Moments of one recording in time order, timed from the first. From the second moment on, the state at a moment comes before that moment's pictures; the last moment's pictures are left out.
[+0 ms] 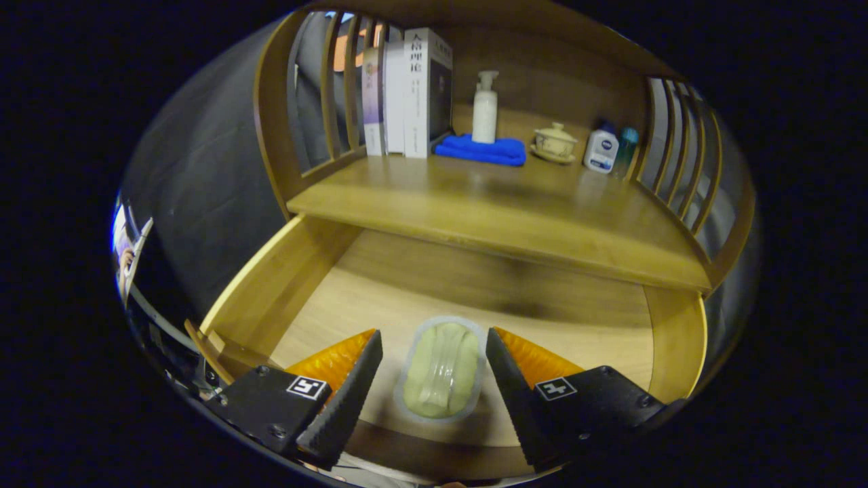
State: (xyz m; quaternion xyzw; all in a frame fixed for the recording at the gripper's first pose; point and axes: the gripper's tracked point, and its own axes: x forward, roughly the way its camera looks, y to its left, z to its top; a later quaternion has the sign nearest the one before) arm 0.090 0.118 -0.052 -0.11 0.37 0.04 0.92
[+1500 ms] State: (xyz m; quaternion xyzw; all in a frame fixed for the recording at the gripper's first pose) arm 0.091 0.111 -0.047 -0.13 0.38 0.06 0.91
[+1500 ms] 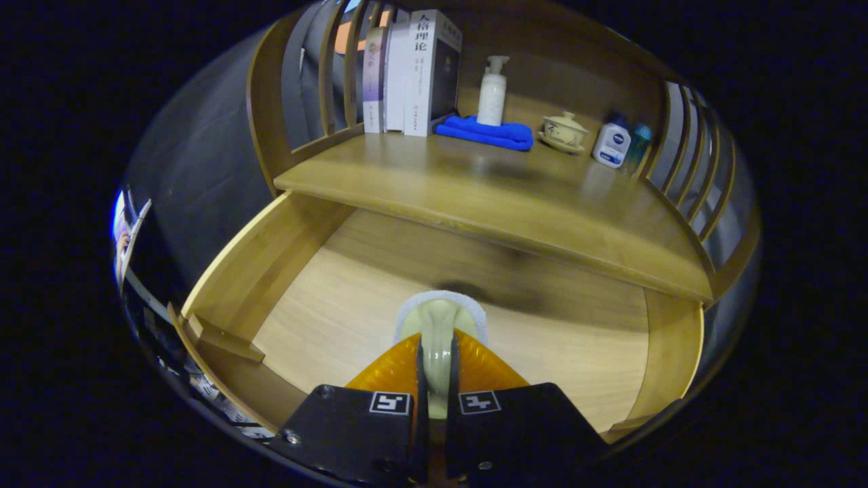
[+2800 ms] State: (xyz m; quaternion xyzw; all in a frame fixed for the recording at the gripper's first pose) arm 0.193 0.071 0.095 -0.06 0.33 0.00 0.94
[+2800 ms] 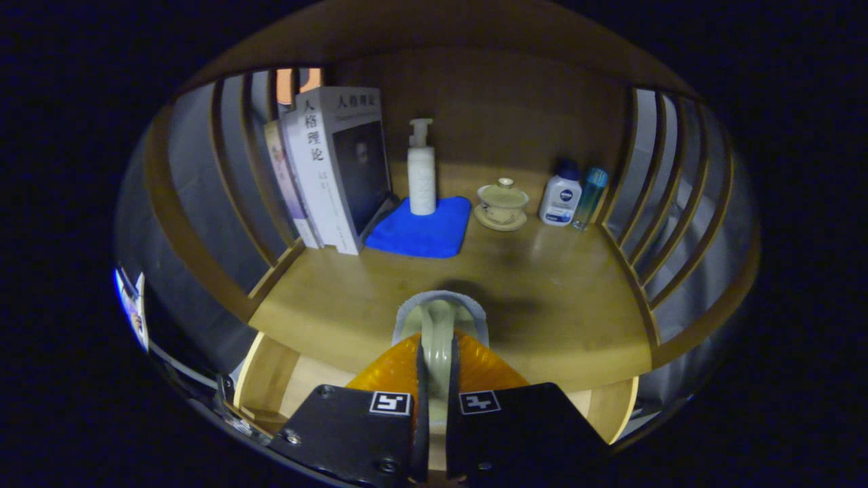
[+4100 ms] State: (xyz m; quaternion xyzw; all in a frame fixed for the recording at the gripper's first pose) arm 0.235 0.067 0.078 0.01 0.31 -0.01 0.95
